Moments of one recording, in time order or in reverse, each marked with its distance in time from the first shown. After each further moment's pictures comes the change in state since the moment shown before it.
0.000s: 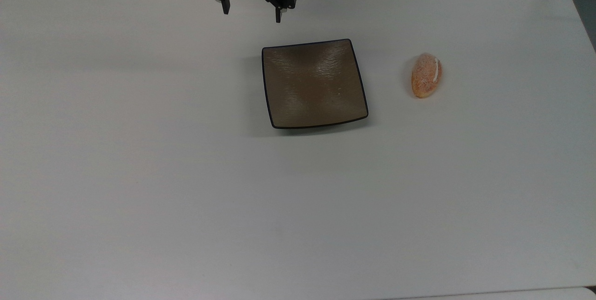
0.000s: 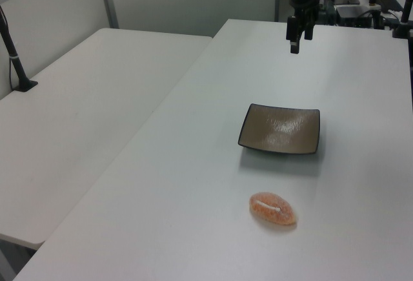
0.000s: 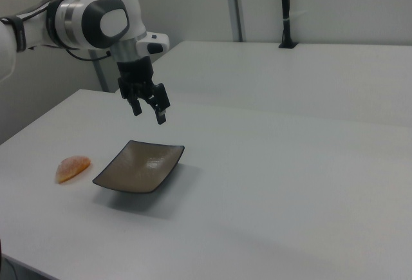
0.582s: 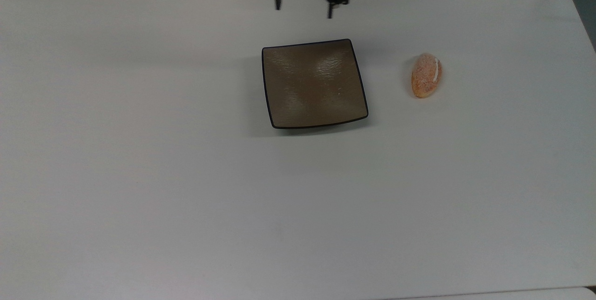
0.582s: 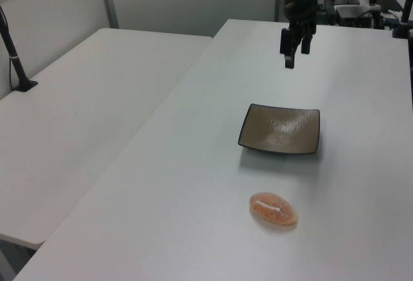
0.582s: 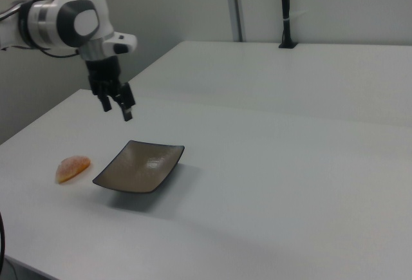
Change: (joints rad) arm 0.053 0.000 0.107 -0.001 0.027 0.000 0.189
